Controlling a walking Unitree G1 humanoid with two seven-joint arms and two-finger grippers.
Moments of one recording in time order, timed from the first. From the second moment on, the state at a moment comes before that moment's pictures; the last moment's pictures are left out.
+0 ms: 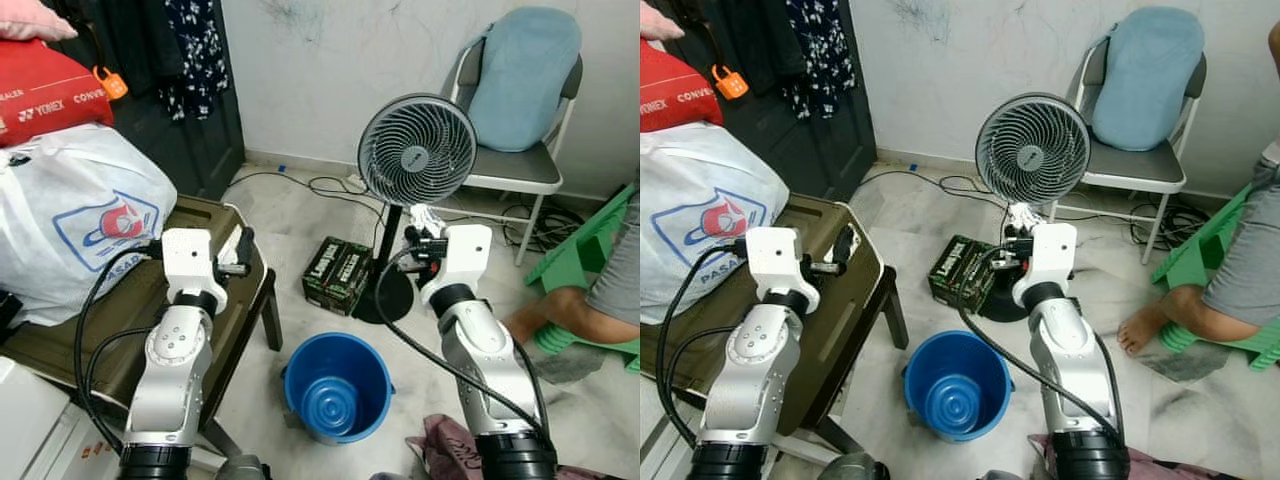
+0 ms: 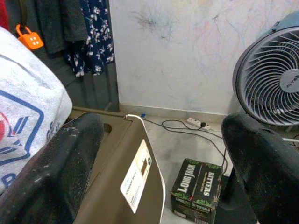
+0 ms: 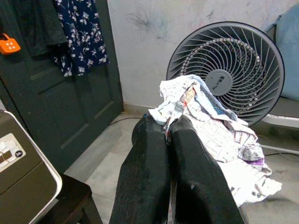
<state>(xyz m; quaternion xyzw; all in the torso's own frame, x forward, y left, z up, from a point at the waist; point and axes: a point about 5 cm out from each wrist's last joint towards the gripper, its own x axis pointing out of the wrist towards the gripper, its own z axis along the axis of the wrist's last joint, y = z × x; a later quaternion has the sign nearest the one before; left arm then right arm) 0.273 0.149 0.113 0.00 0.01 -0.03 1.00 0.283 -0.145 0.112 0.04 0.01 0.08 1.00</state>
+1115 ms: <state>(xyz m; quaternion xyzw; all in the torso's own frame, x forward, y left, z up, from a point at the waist) 0.201 0.178 0.122 0.17 0.02 -0.14 0.97 0.300 -0.145 0.043 -0.01 0.20 0.02 0.98</state>
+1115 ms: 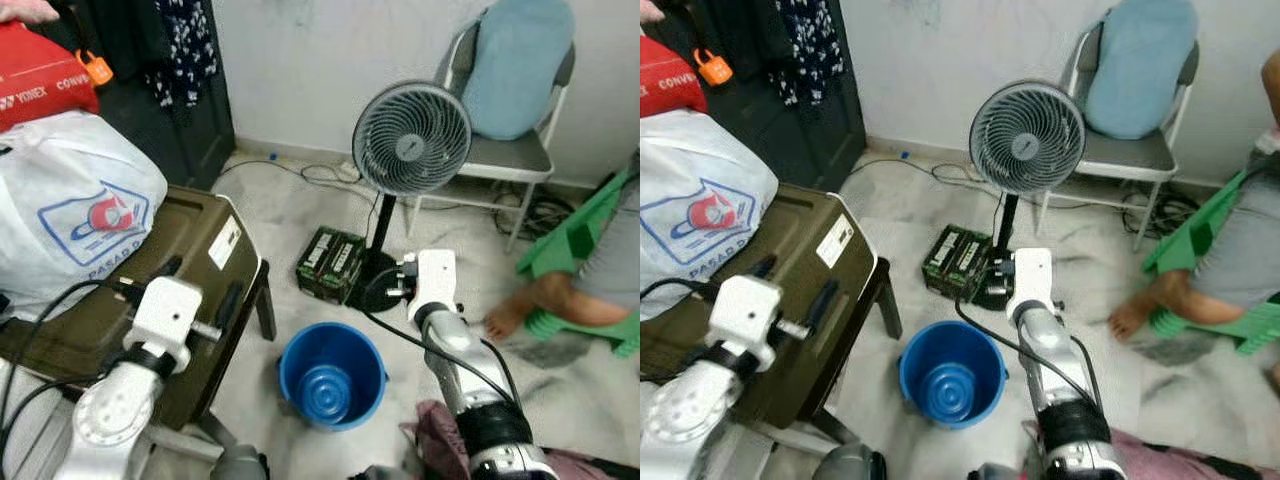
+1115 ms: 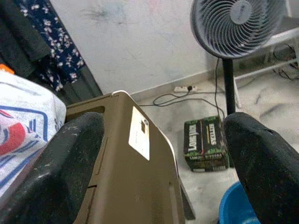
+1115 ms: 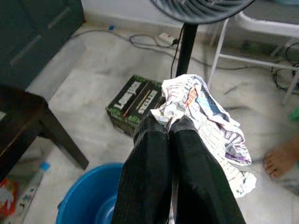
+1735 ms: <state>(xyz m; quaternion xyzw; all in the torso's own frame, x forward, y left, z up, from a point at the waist) 0.172 0.199 0.151 0.21 0.06 -0.17 0.96 0.316 -0.088 0.022 0.02 0.26 0.05 0.96</state>
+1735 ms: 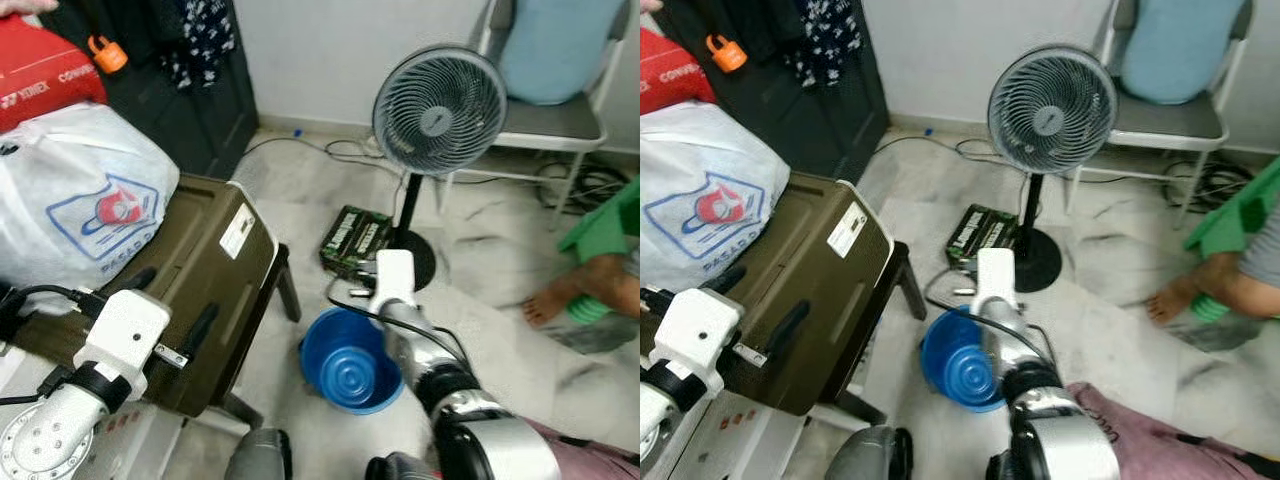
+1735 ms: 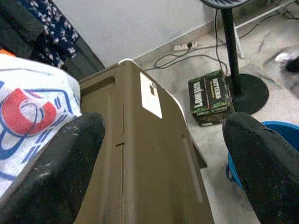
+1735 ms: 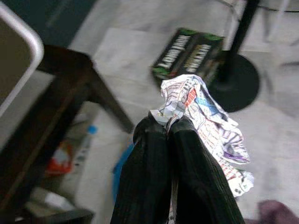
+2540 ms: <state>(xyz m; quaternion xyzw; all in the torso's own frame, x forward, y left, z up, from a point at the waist) 0.173 0.199 0.159 0.21 0.06 -0.17 0.96 0.320 -0.091 0.022 0.02 0.25 0.04 0.97</state>
